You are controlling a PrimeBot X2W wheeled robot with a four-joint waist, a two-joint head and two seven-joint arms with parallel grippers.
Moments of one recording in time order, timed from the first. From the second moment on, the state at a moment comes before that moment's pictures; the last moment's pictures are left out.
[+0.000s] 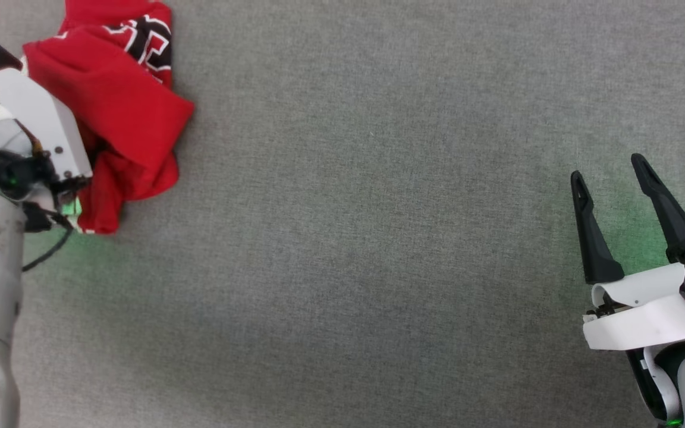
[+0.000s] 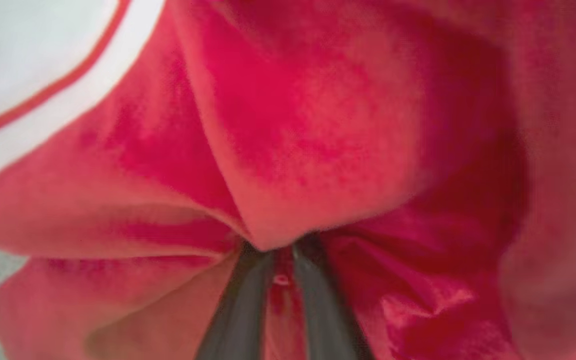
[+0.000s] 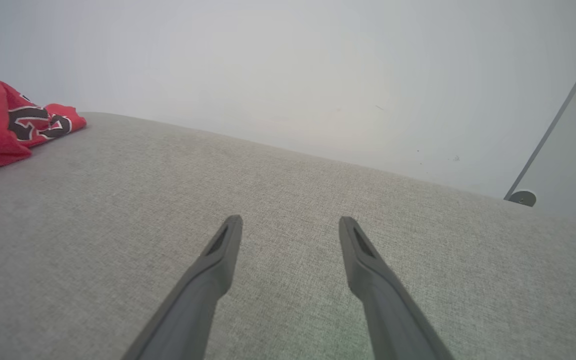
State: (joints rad) left arm -1.13 0.44 -0.21 1.08 -0.66 -0.10 0.80; right arm -0.23 -0.18 0.07 -0.15 0.05 0.13 -0.09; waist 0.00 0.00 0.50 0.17
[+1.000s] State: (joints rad) left arm -1.31 0.49 -0.28 0.88 -0.56 -0.11 0.44; right arm -0.17 -0.08 0.05 0.03 0.11 0.13 -0.20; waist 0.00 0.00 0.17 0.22
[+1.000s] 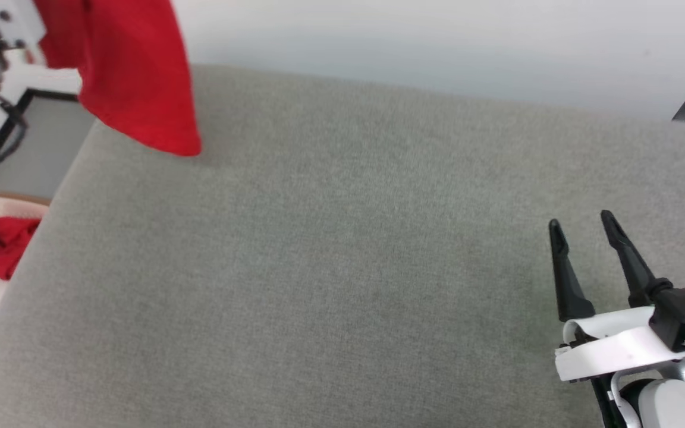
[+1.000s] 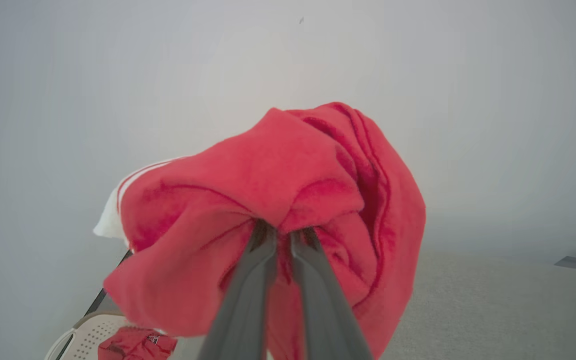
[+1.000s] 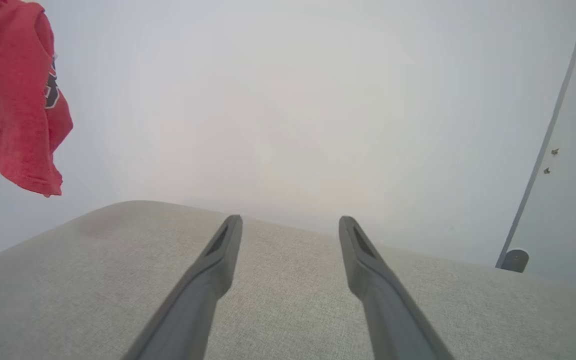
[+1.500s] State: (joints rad) left arm -1.19 0.40 -0.34 0.63 -0.66 -0.12 0.56; right arm -0.13 -0.07 -0.15 0.05 0.07 0.13 -0.22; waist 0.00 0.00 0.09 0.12
